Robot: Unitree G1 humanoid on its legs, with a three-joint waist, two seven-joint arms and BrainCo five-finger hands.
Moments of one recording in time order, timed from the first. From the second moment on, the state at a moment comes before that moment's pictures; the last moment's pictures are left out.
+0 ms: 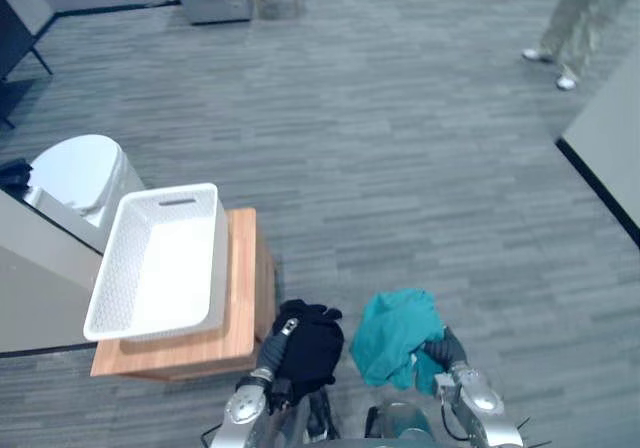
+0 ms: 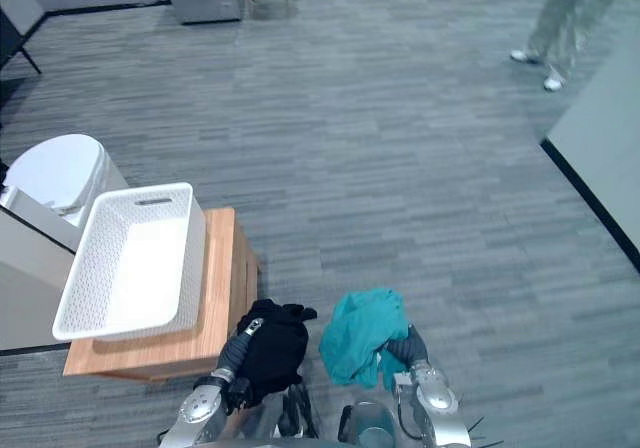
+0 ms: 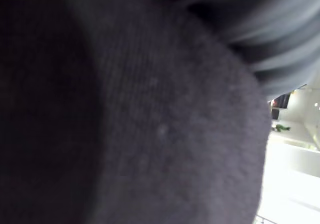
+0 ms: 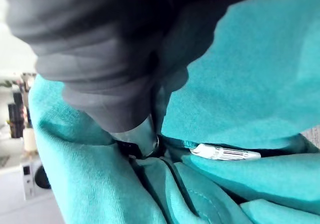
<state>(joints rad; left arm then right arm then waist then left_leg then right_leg) 0.16 0.10 -0.31 0.57 -0.35 -0.27 -0.02 0.13 -0.15 0.06 0.59 0.16 -0.15 0.09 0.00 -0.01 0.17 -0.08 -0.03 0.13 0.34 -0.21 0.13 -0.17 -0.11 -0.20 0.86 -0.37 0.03</state>
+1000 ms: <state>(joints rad) 0.26 0.19 -0.20 0.56 -0.37 -0.24 -0.07 0.04 -0.15 -0.03 0.58 0.25 -0.19 -0.09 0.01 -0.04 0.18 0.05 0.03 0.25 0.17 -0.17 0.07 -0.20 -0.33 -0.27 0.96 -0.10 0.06</state>
